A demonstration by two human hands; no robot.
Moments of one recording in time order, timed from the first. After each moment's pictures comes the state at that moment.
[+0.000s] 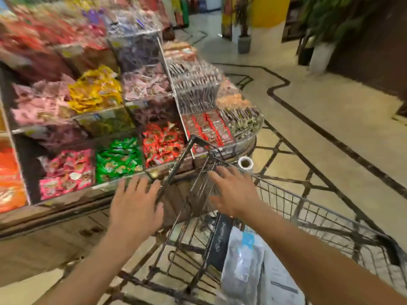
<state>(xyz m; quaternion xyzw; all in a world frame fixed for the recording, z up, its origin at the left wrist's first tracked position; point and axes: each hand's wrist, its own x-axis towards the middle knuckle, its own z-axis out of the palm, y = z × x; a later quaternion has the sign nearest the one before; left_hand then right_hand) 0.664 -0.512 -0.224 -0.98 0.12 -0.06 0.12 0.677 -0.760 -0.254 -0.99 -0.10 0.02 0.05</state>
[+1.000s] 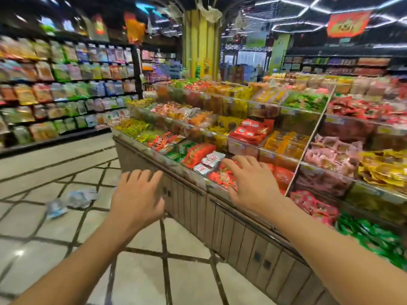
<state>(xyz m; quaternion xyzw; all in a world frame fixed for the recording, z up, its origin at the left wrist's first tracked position) 0.343 0.114 -0.097 -0.91 -0.35 -0.17 0.15 0.556 -0.052 -0.060 -0.82 -0.54 -0.16 0.04</state>
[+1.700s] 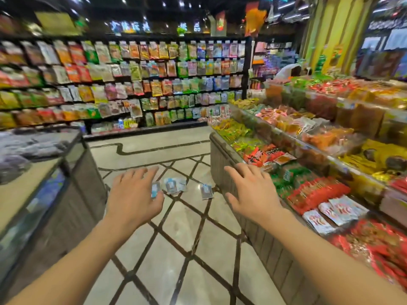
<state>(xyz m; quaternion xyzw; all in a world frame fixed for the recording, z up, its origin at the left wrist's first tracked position) 0.275 0.409 -0.083 -0.76 -0.61 -0.17 0.15 0.547 0.381 -0.093 -0.67 -0.72 -0.13 0.11</state>
